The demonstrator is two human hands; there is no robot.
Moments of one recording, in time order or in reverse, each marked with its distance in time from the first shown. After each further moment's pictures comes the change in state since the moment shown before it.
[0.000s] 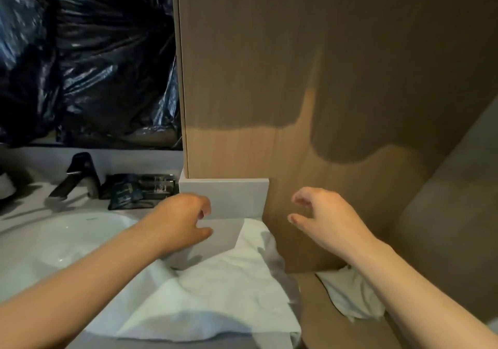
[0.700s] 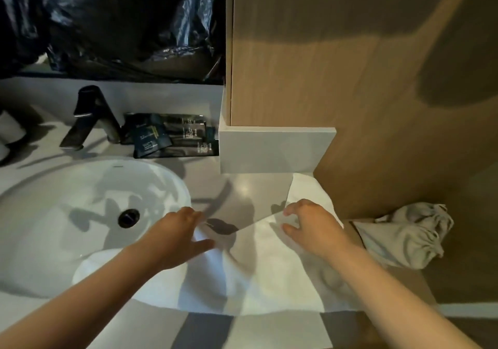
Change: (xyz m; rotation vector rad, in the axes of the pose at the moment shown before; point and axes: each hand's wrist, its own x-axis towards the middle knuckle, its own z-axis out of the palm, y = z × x) left_hand -0.005 -0.139 0.131 -0.137 -0.335 -0.182; right_hand 0.060 -0.040 0.192 0.029 -0.444 0.068
